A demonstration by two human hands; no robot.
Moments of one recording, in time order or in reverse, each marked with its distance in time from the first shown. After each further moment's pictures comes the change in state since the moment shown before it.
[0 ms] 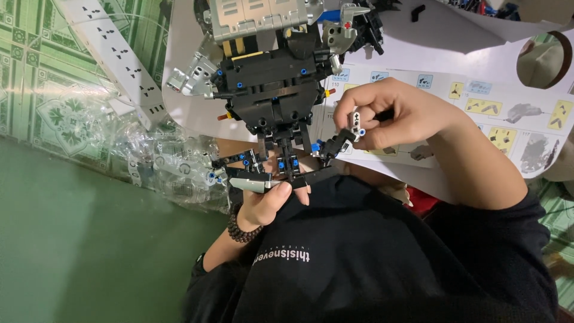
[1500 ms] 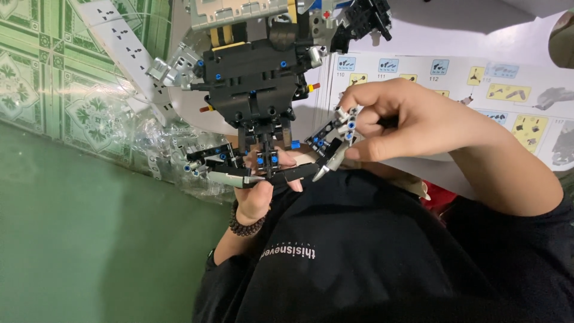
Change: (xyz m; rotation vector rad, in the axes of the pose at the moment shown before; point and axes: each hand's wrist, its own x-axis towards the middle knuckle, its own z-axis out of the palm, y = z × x) left_hand -0.007 0.013 0.003 -0.089 0.228 -0.087; right_hand -0.012 -0.029 0.022 -0.098 0.122 0.095
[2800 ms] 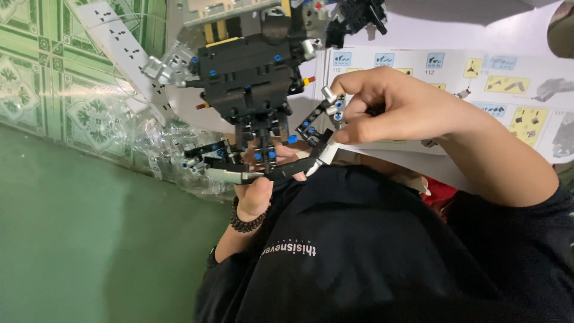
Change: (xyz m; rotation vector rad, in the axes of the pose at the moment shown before) left_hand -0.010 -0.016 -0.008 -0.108 0.015 -0.020; right_hand 0.009 0.004 0.000 0.061 0.008 0.043
